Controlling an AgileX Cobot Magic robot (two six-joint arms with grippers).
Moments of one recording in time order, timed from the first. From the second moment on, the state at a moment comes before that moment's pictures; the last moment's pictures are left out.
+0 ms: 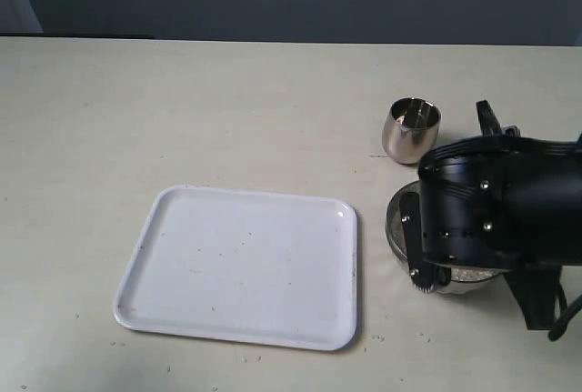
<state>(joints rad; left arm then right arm) -0.17 0.00 0.00 0.29 0.25 -0.47 1.04 1.60 -0.73 -0.83 1.22 -0.13</state>
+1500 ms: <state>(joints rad) -0.17 0.00 0.00 0.29 0.25 -0.47 0.92 1.60 -0.80 -0.52 1.22 -0.05</state>
